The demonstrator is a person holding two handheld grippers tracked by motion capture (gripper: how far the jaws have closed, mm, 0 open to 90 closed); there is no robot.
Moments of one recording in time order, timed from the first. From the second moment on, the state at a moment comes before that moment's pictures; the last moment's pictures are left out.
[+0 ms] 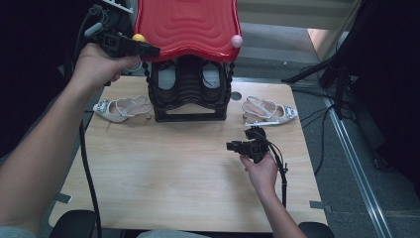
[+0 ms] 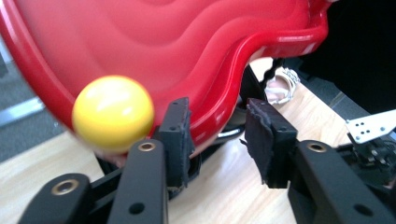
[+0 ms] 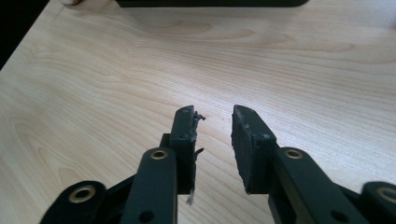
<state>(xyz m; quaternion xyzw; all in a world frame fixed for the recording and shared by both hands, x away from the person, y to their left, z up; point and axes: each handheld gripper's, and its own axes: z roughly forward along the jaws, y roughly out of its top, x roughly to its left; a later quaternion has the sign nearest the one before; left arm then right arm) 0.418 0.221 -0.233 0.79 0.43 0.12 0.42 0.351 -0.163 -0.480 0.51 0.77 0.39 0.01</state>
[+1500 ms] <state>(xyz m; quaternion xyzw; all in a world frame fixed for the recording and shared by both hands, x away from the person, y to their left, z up) 0.401 0.289 -0.361 0.76 0.52 0.10 0.37 0.346 -0.177 -0.485 0.47 0.79 0.39 0.00</state>
